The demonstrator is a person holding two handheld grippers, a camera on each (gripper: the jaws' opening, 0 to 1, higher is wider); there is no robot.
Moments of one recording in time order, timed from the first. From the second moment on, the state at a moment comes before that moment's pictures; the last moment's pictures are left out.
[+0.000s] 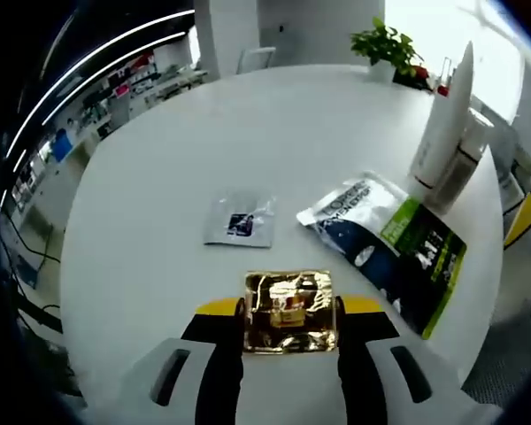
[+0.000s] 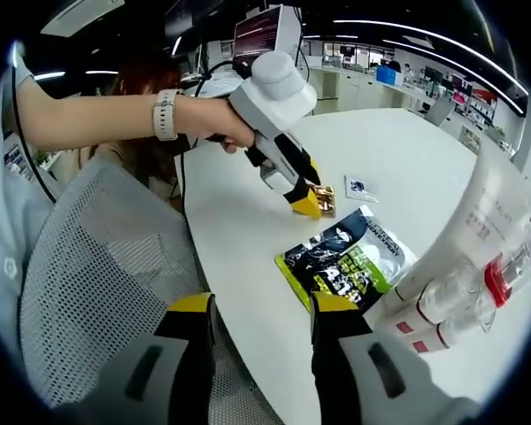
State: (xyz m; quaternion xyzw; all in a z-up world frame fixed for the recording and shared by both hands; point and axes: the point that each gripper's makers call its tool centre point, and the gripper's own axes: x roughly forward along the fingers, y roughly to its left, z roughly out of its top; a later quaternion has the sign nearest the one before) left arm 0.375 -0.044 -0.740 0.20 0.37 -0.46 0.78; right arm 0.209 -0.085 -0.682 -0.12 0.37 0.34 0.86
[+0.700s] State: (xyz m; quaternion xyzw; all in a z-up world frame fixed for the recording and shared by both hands) left arm 0.354 -0.018 -0.745 0.20 0.39 -0.48 0.76; right arm 0.207 -0.085 -0.685 -0.12 0.38 0.34 0.85
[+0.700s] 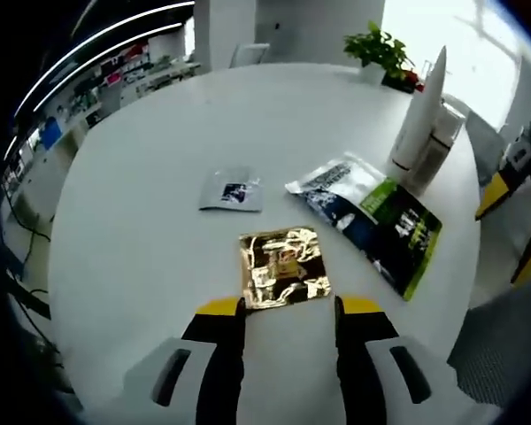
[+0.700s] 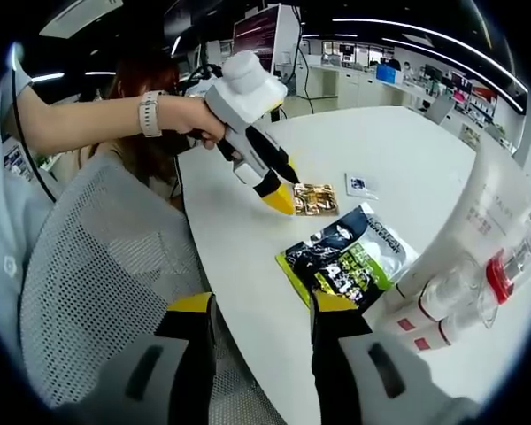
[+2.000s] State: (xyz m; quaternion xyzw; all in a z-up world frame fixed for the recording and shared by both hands) left arm 0.365 -0.037 -0.746 0.21 0.36 -0.46 0.78; right arm 0.202 -0.096 -0.690 -0.11 0.39 0.32 0.86
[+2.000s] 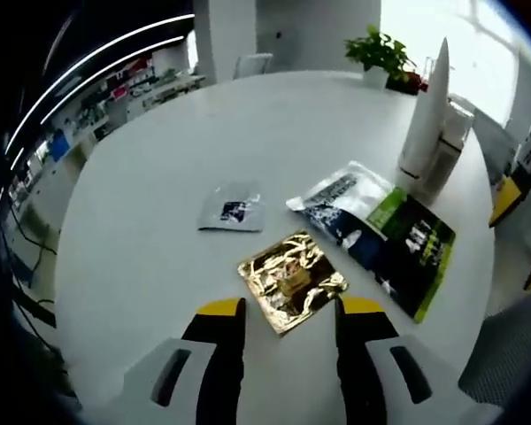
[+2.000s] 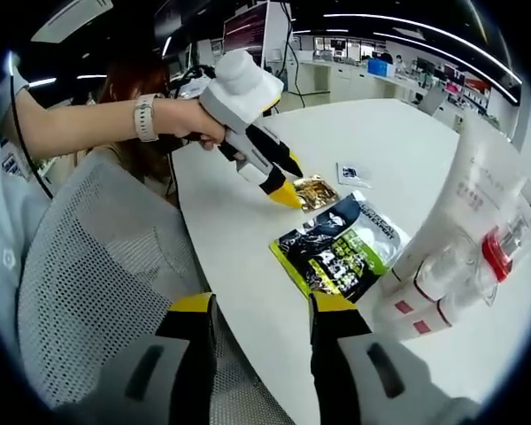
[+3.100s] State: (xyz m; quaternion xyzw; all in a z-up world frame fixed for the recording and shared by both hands) left arm 0.375 -0.050 -0.747 0.21 0.35 -0.47 0.78; right arm 0.202 -0.098 -0.686 -0.10 0.39 0.32 0.86
